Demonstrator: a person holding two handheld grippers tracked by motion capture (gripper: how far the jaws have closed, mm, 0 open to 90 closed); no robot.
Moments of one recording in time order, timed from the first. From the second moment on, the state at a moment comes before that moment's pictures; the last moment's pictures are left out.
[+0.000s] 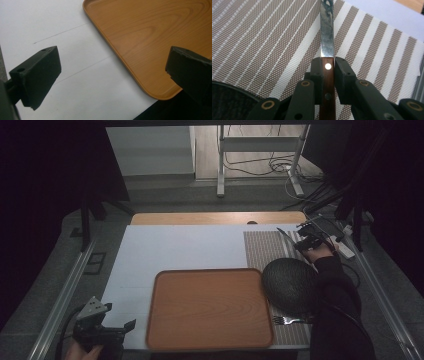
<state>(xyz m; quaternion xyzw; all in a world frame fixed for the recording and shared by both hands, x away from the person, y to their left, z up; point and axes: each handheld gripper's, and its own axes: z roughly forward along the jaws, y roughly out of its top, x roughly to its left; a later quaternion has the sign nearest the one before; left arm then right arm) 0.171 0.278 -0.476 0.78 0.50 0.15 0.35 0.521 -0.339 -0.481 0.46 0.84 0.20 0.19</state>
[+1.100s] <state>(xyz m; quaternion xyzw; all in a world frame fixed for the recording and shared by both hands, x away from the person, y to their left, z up) 0.172 0.278 -0.475 0.78 0.49 0.15 0.36 0.452 -0.275 -0.475 0.42 0.86 0.26 0.12</state>
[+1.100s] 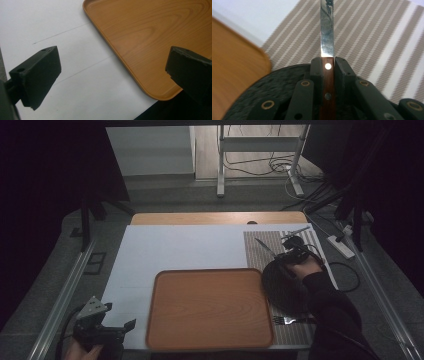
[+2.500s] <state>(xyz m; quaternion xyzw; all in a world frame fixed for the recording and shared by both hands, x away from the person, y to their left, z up) 0.172 0.277 -0.475 0.78 0.49 0.16 0.35 0.324 -0.194 -0.478 0.32 0.90 0.28 0.07</state>
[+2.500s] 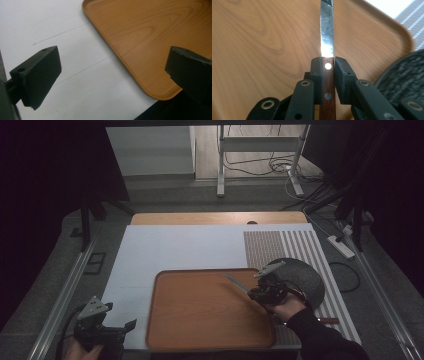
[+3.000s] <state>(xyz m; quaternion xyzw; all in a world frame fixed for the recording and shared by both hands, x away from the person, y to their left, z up) 0.172 0.276 -0.475 0.78 0.49 0.16 0.35 0.313 -0.178 -0.487 0.31 0.91 0.27 0.06</state>
